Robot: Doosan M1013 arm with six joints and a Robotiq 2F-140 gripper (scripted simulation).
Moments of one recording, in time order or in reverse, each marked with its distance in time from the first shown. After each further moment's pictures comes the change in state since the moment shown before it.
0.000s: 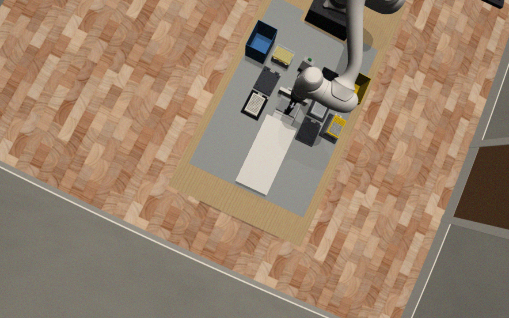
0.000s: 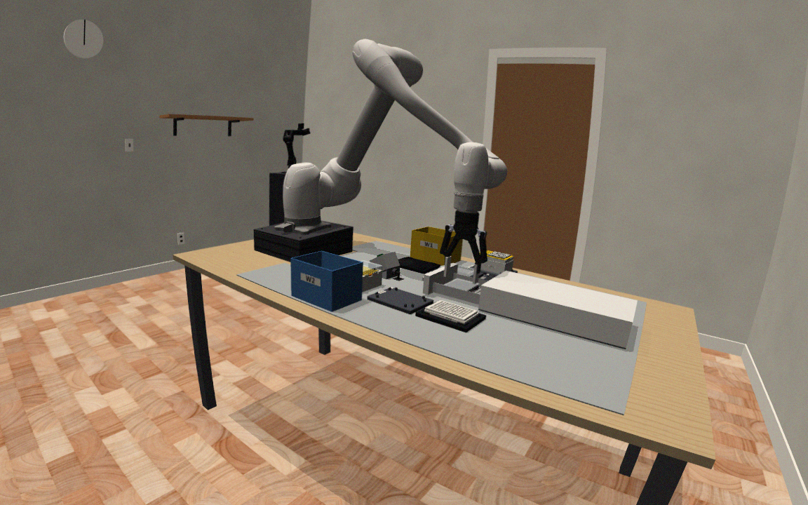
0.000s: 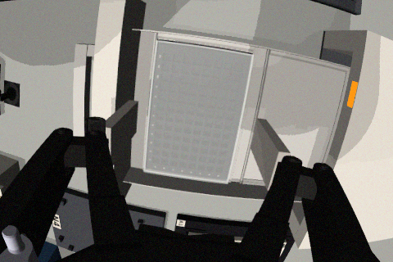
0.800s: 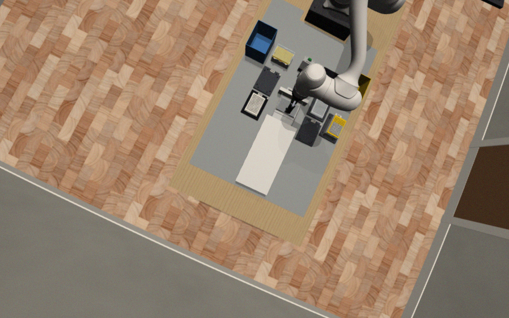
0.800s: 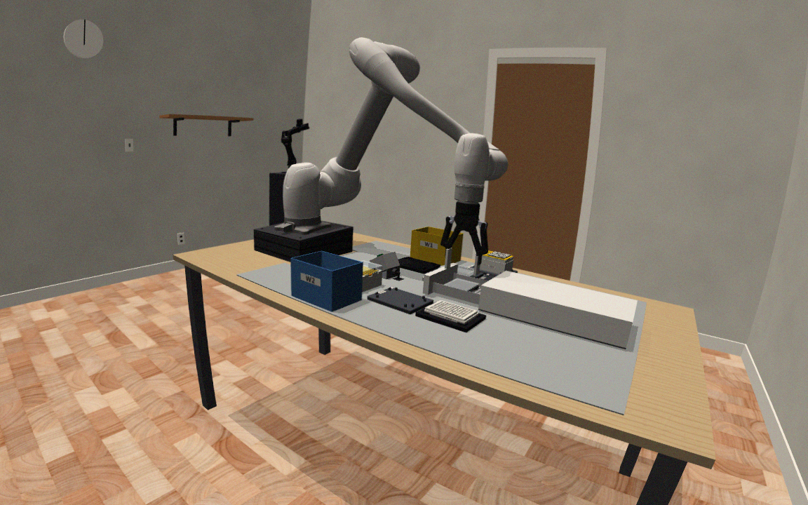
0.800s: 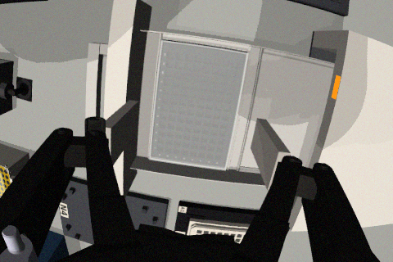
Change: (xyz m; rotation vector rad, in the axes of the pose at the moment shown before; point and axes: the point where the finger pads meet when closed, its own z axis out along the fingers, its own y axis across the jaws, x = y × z) arm 0.000 0.000 -0.028 0.000 0.000 0.000
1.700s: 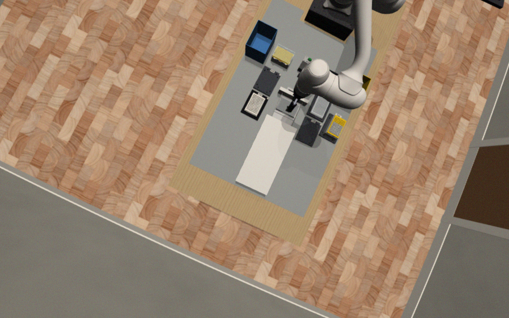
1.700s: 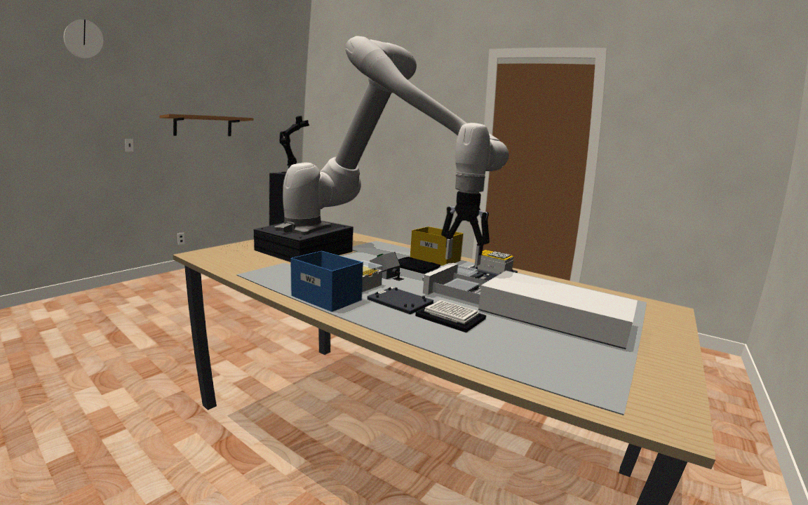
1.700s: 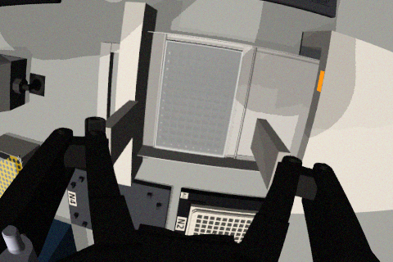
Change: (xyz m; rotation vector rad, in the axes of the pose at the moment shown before) arm 0.000 0.000 -0.032 0.000 0.000 0.000
